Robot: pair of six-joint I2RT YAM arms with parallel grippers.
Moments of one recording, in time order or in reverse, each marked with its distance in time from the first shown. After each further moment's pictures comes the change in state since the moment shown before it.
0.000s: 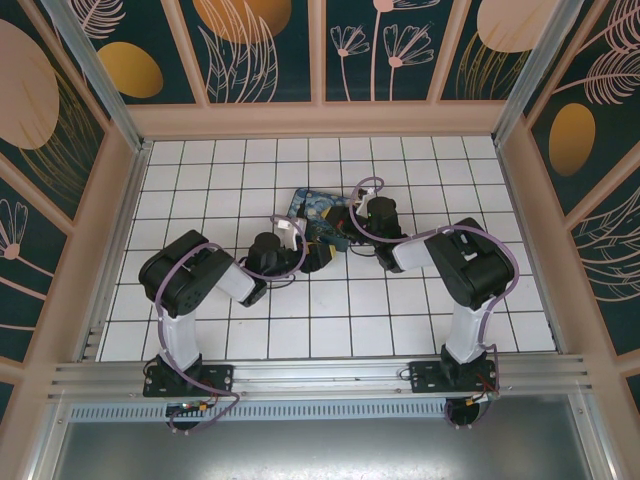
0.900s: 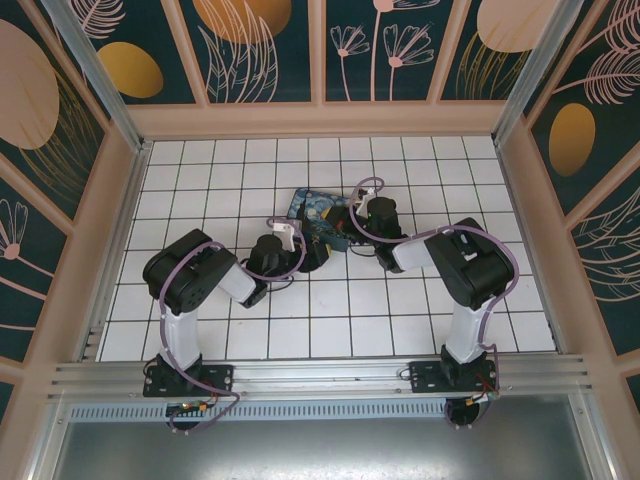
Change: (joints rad) left arm 0.000 0.026 -0.002 -0.049 -0.128 -0.017; right arm 0.000 0.000 -0.002 0.003 0.000 0.004
